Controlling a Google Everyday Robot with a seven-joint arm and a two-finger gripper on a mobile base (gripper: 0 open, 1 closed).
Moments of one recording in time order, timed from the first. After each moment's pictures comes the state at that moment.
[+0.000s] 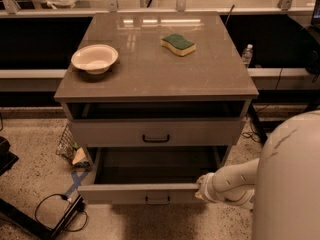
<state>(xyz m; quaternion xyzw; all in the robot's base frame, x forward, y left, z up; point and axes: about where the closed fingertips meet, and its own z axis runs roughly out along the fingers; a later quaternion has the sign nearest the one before) 0.496 -0.164 0.427 -0.58 0.78 -0.04 0.23</state>
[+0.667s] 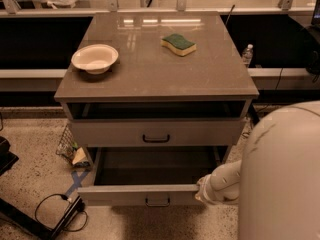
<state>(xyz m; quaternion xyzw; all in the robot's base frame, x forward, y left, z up) 0.478 -0.165 0.426 -0.58 0.79 -0.03 0.20</state>
